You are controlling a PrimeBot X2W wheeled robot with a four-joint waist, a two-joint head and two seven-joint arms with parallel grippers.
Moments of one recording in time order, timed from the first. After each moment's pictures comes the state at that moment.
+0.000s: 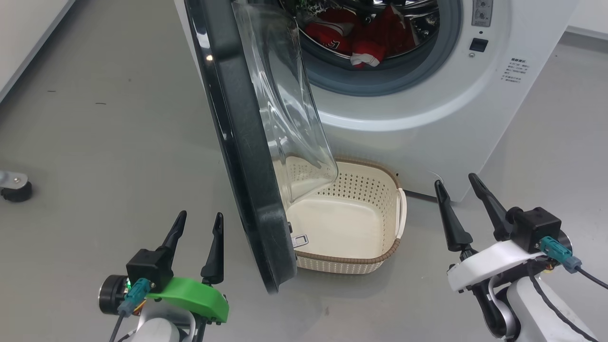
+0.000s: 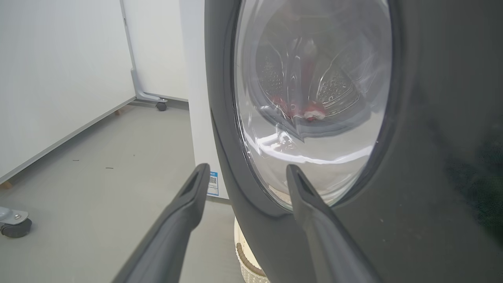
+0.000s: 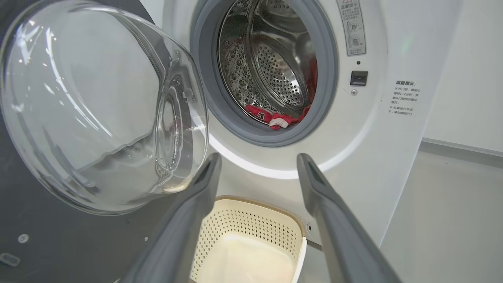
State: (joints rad) left arm -0.16 0.04 -0.32 0.32 -0.40 0.06 -0.25; right arm -0.17 -0.26 0.41 0.23 0.53 0.02 -0.26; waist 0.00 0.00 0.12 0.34
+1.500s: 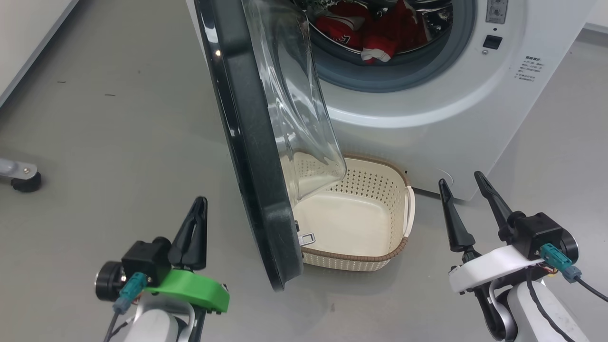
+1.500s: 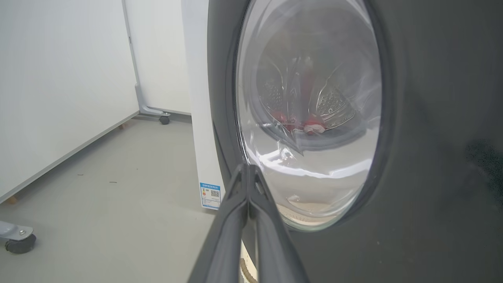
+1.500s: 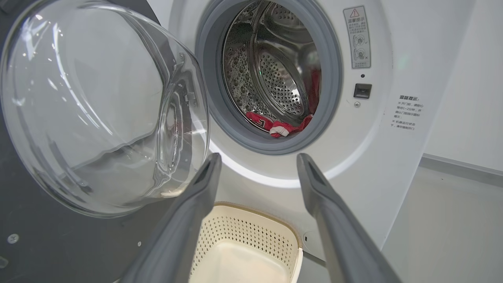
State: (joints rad) left arm -0.17 0.04 -0.31 0.25 -0.38 0.06 -0.25; right arm -0.13 -0.16 0.26 0.20 0.33 0.04 -0.26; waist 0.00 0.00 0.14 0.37
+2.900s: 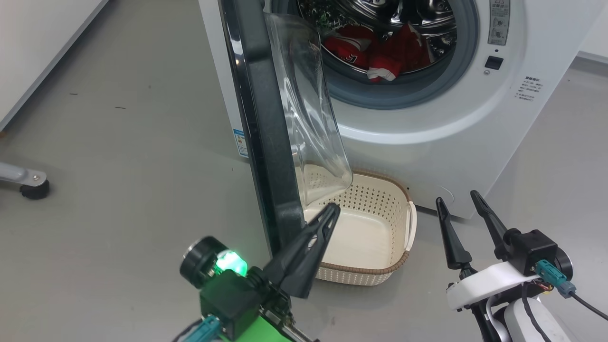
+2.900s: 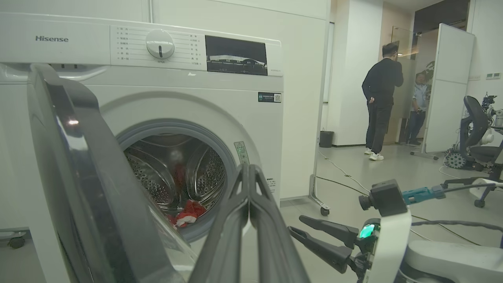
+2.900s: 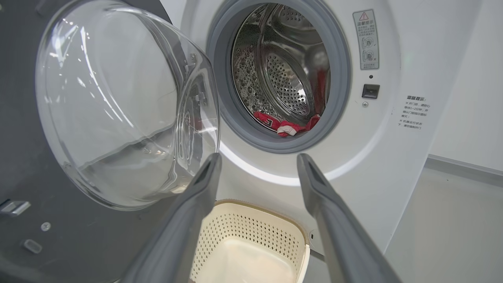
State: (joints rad) left arm -0.13 0.05 -0.59 -0.31 -0.32 -0.07 -0.13; right arm -0.08 -0.09 0.19 0.22 0.27 0.10 -0.26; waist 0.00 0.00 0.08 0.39
